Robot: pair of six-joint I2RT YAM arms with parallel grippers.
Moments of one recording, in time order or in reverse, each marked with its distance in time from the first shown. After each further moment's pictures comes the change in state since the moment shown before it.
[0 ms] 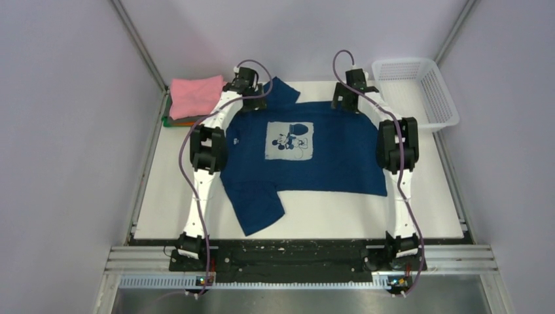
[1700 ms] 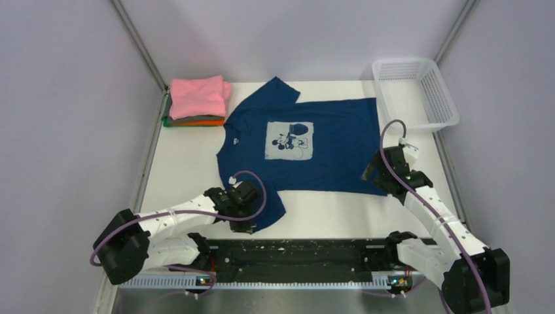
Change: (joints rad) left arm -0.618 -1.463 -1.886 0.043 0.157 -0.603; right arm 0.061 -1.416 -1.355 -0.161 0.157 0.339
